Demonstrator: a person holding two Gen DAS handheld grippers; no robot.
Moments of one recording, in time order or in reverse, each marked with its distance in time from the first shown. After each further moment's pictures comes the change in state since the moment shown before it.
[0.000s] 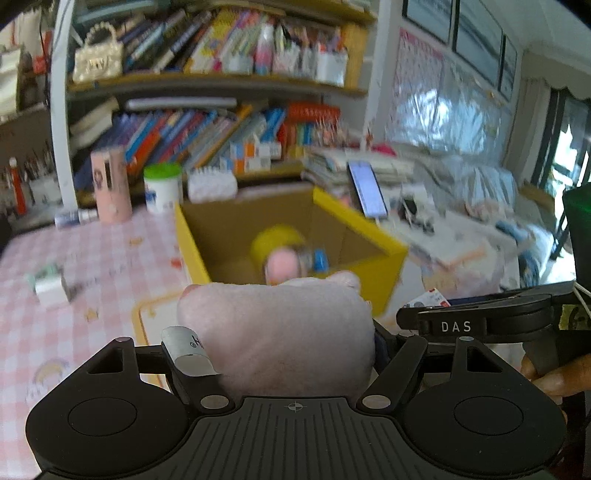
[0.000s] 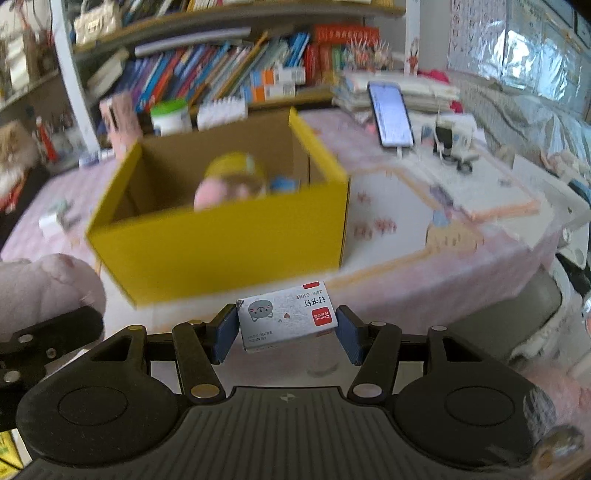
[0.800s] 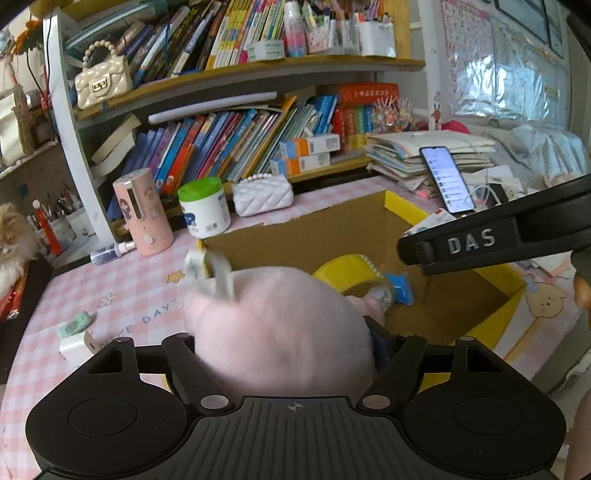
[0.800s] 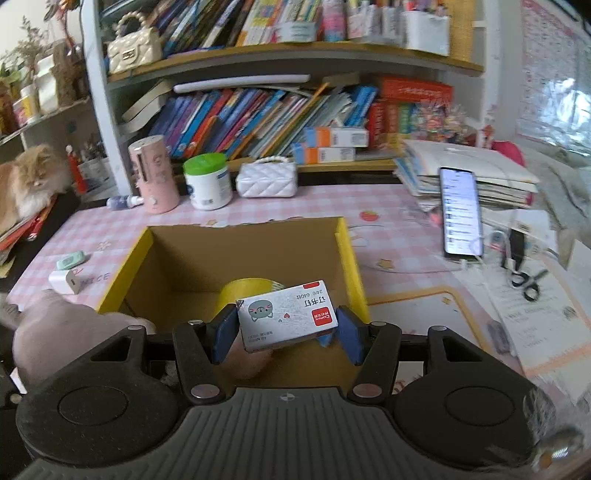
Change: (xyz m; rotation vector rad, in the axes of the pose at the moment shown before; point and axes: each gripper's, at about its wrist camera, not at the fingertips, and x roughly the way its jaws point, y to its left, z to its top) left arm 0.113 -0.012 0.044 0.089 0.065 0.278; right arm 0.076 0.000 0.123 -0.163 -0.091 0.174
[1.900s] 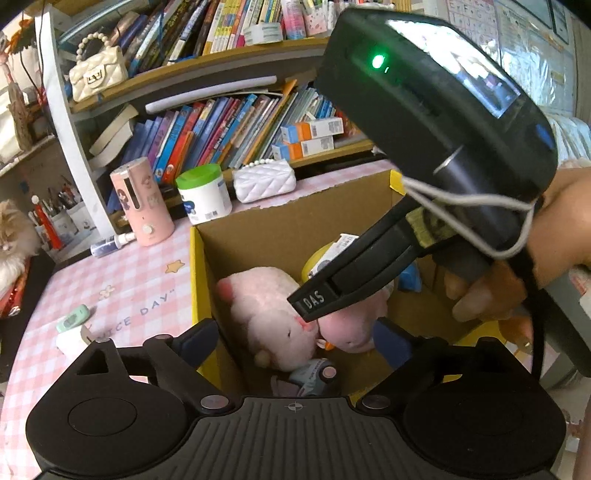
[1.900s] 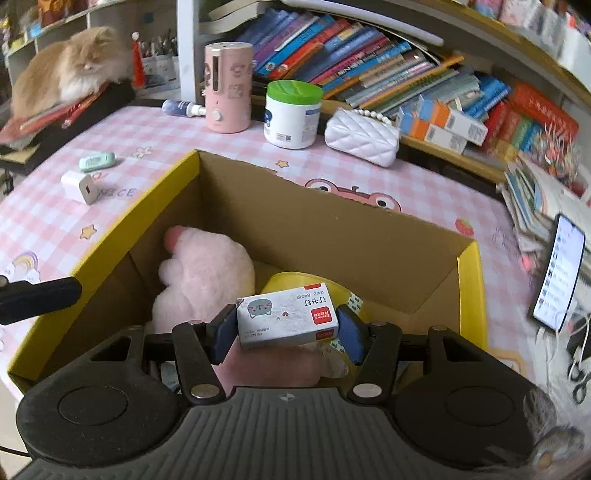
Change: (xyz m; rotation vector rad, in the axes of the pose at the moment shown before) left arm 0.015 -0.011 -0.003 0.018 0.035 0.033; right arm 0.104 0.053 0.016 -0.348 0.191 0.123
